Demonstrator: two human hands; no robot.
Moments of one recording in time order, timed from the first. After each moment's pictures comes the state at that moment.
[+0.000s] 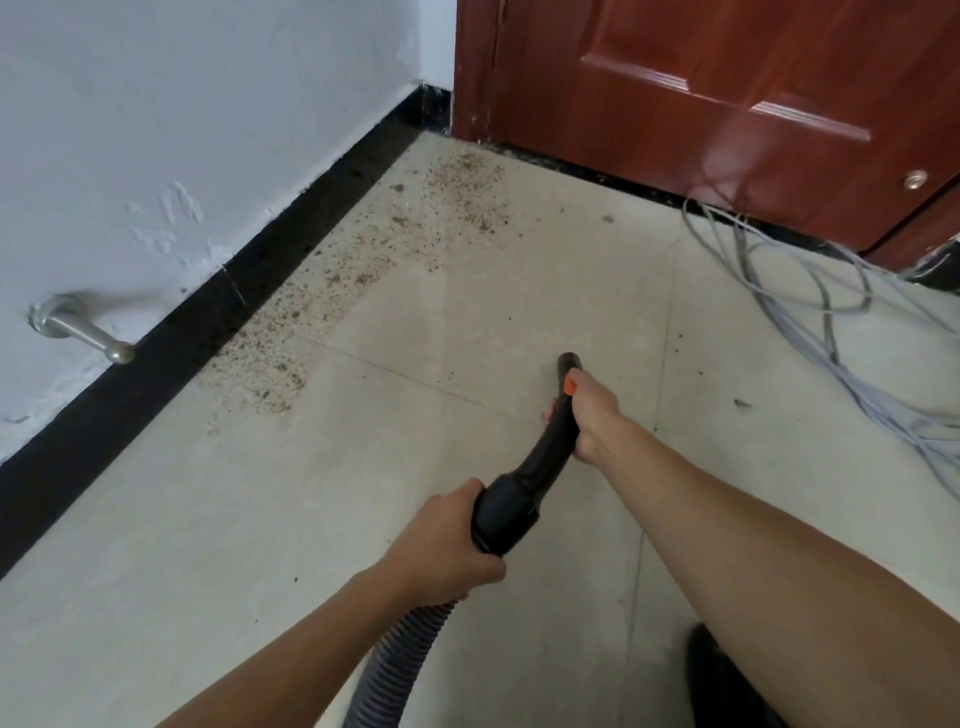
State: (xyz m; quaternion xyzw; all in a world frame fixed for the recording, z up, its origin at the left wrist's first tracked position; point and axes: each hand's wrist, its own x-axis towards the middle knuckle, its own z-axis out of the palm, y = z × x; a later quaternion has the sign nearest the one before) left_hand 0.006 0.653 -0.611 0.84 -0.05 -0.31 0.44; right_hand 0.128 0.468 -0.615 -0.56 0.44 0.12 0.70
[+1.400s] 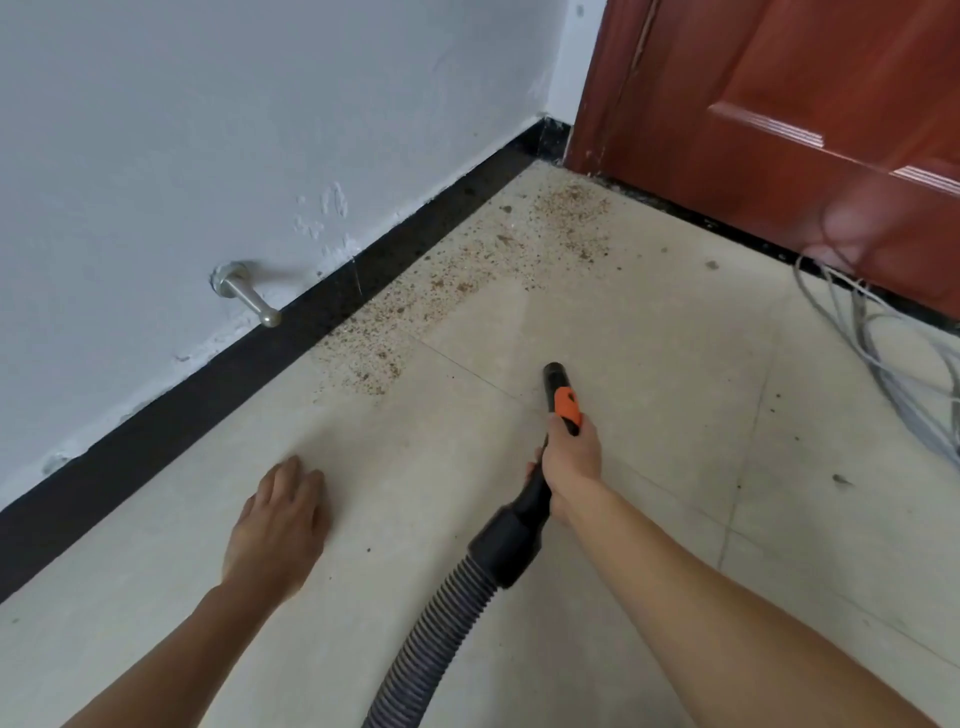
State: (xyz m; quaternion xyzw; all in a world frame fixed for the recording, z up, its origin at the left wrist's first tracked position) left_hand -0.042 0.845 -0.687 0.99 0.11 -0.03 0.07; right_hand 0.092 0.573 -0.632 -0.67 0.34 0.11 0.65
